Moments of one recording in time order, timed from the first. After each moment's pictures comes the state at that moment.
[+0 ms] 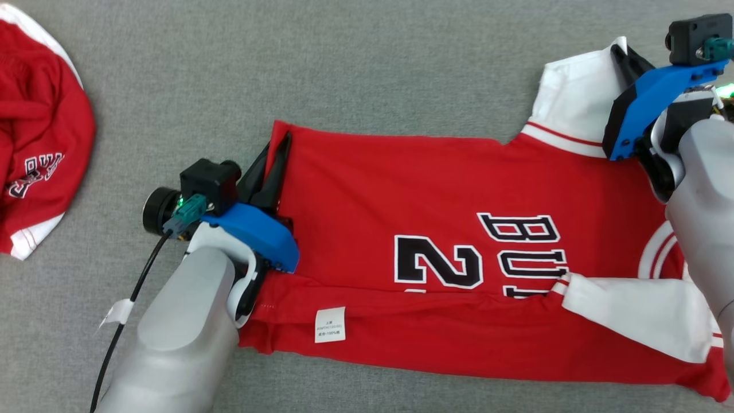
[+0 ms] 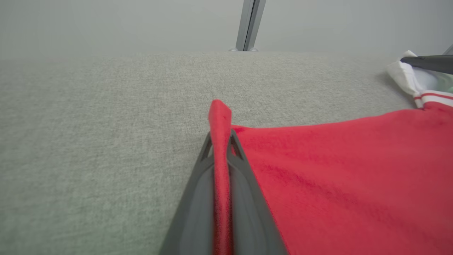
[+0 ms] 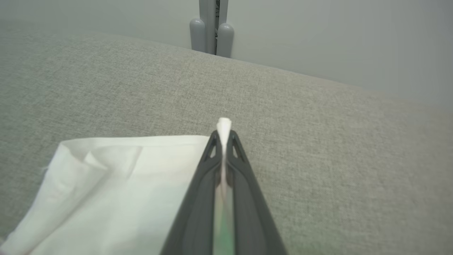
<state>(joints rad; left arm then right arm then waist) -0.68 0.14 -0.48 0.71 -0.43 -0.13 -0.26 -1.15 -0.29 0.35 1.23 0.31 0.13 -0.09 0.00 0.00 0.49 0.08</state>
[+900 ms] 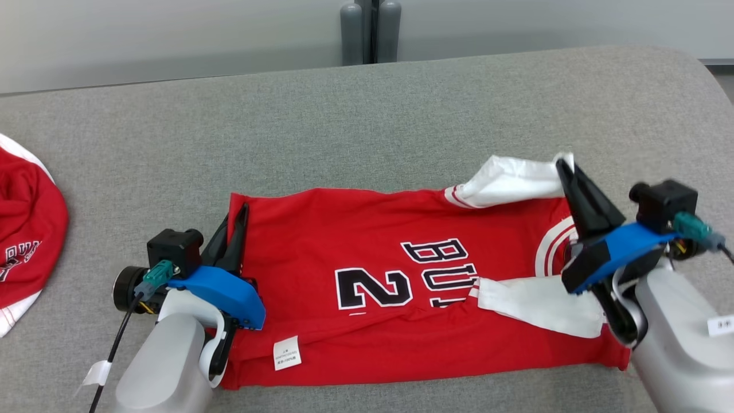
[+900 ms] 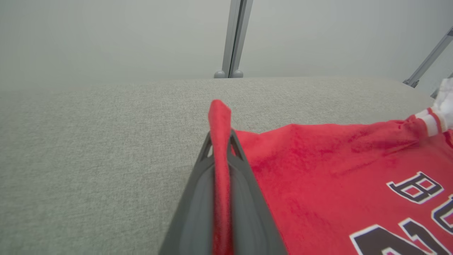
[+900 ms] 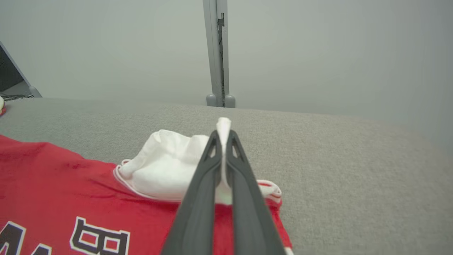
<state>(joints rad) -0.49 0.17 -0.36 0.73 -0.40 -0.13 -0.26 -0.58 -0.31 0.35 0.62 0.46 0.13 -0.26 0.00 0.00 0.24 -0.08</state>
